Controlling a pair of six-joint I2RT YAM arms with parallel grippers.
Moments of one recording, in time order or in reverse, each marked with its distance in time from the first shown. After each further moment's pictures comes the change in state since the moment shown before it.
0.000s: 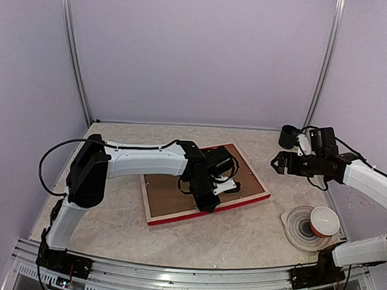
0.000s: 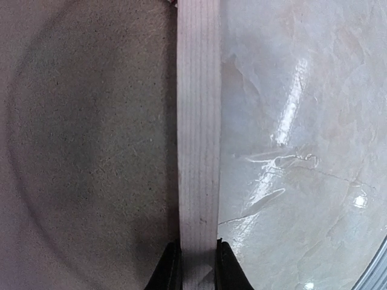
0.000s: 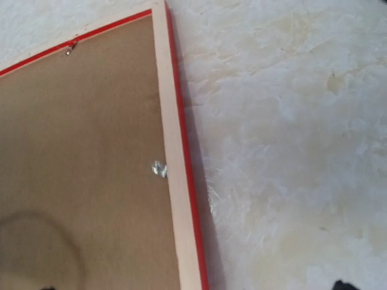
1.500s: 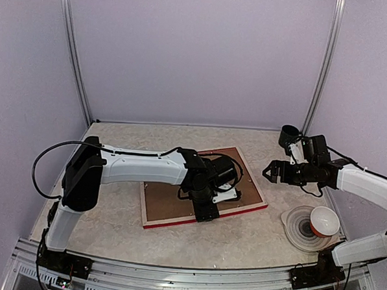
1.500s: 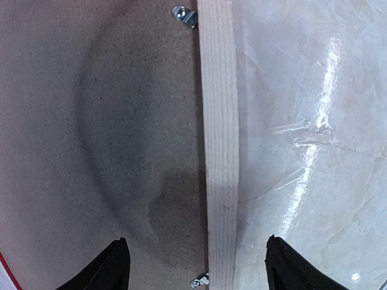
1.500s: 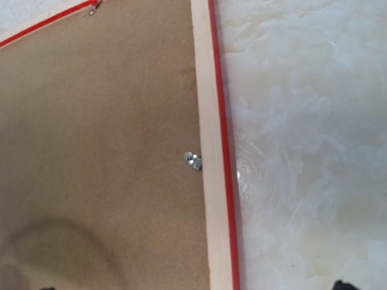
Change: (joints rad) left arm -0.059 -0.052 -0.079 0.041 -0.179 0.096; right arm 0.045 0.043 -0.073 0.060 -0.072 0.058
